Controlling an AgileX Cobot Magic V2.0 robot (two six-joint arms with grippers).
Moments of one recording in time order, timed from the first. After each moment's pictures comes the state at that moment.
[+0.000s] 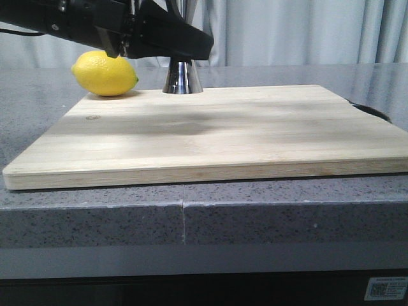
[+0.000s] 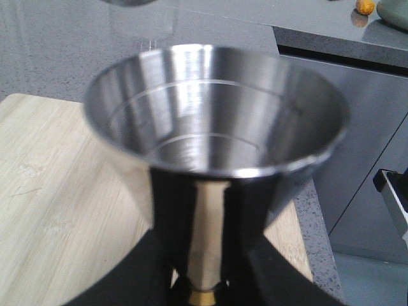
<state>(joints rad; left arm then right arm) -0.33 1.81 -1.21 -1.50 1.17 1.92 0.54 1.33 -1.06 -0.60 -0.03 -0.09</state>
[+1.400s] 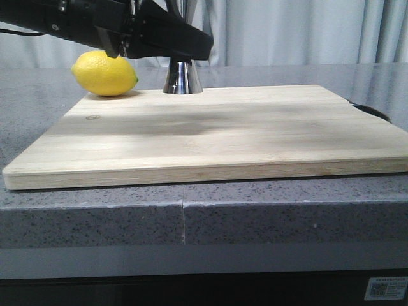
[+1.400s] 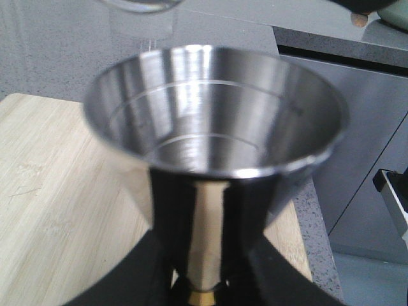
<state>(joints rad) -0.33 1.81 -1.21 -1.50 1.17 1.91 0.59 1.33 -1.07 -0.75 -0.02 -0.09</state>
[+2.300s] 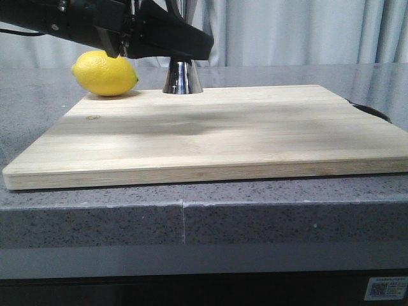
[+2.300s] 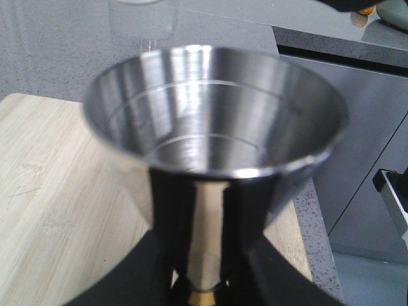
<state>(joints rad) -0.33 1.81 -1.21 -1.50 1.17 1.91 0.59 1.33 -1.07 -0.87 -0.02 -0.09</state>
